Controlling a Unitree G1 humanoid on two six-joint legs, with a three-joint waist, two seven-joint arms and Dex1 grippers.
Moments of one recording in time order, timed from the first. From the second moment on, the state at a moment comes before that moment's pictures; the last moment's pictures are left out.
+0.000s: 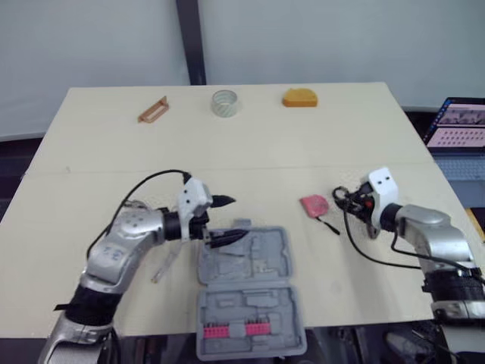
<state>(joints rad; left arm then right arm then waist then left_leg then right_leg) -0.38 0.52 -0.15 -0.23 -0.38 0.49 -0.83 -0.50 -0.66 -0.05 0.30 0.20 0.52 0.67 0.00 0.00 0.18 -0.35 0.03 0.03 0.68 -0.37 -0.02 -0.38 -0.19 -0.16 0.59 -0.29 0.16</state>
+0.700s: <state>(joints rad) -0.39 0.44 -0.21 -0.22 -0.30 0.45 -0.81 -0.57 -0.60 -0.05 0.48 0.16 0.43 0.63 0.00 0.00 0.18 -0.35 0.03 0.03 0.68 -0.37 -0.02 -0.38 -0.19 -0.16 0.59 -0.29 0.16</state>
